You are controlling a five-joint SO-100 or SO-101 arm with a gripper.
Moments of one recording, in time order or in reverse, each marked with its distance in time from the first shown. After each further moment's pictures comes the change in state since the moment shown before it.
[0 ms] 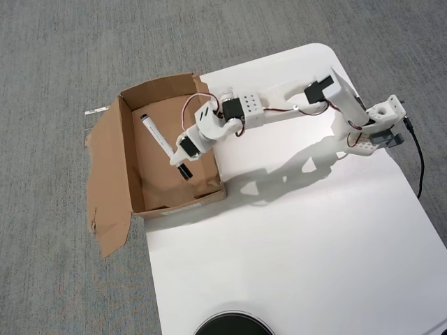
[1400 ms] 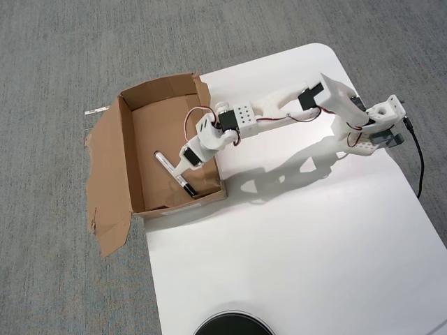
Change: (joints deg) arm -0.1 -6.1 0.0 0.0 0.0
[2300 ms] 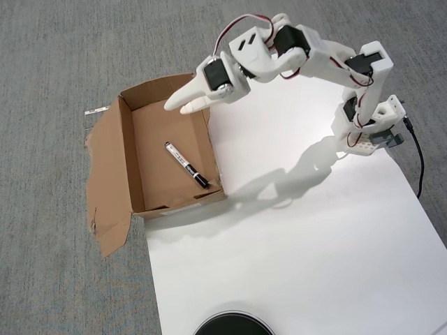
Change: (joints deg) arm 0.3 36.9 -0.1 14.1 21.6
